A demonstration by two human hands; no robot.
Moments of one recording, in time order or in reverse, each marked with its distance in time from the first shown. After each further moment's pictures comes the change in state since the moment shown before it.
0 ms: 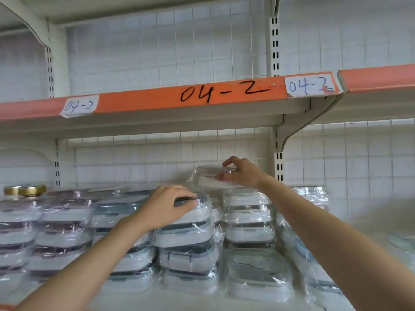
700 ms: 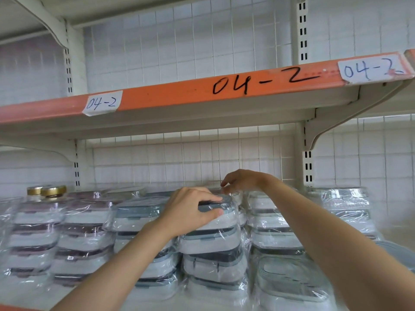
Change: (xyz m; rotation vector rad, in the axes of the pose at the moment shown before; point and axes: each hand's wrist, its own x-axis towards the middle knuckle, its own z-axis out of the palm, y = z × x) left_hand 0.002 -0.008 0.004 -0.008 0.065 0.051; right_hand 0.045 -0.020 0.045 -0.216 -0.347 0.006
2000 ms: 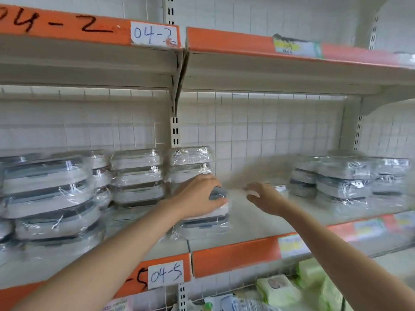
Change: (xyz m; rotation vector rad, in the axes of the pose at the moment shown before) left_hand 0.045 0.246 0.168 -0.109 -0.275 0.280; right_hand -0.321 0.239 0.017 -0.116 0.322 0.450
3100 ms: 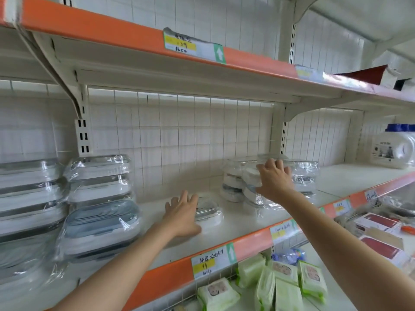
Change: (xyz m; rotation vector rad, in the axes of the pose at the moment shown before) left_hand 0.105 0.093 0.110 0.036 -0.264 -0.130; right_hand -0.037 0.151 -0.118 -0.600 0.245 0.348
